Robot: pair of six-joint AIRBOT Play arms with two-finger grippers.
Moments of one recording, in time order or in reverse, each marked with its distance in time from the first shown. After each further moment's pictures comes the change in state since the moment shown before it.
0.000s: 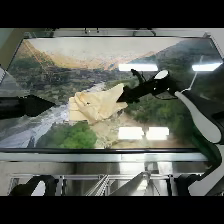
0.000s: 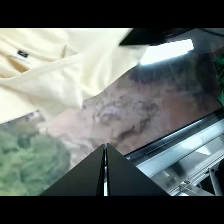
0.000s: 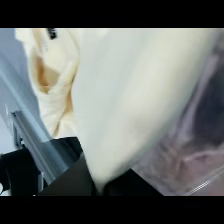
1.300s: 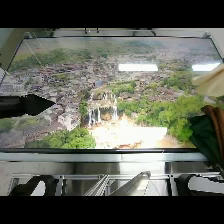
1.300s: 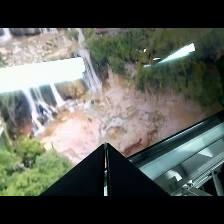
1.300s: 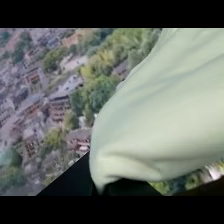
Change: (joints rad) left arm 0.000 -0.018 0.000 0.000 0.016 0.012; right arm -0.767 0.386 0.323 -0.672 0.044 0.513
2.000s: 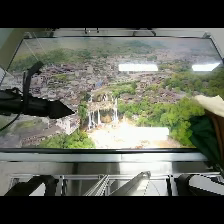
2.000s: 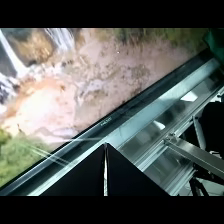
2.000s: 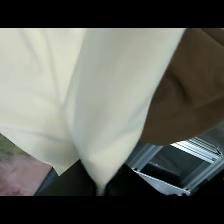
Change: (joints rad) left arm -0.214 -0.201 0.000 -0.002 -0.040 0.015; right arm -0.257 0.123 -0.288 -0.387 0.478 0.098
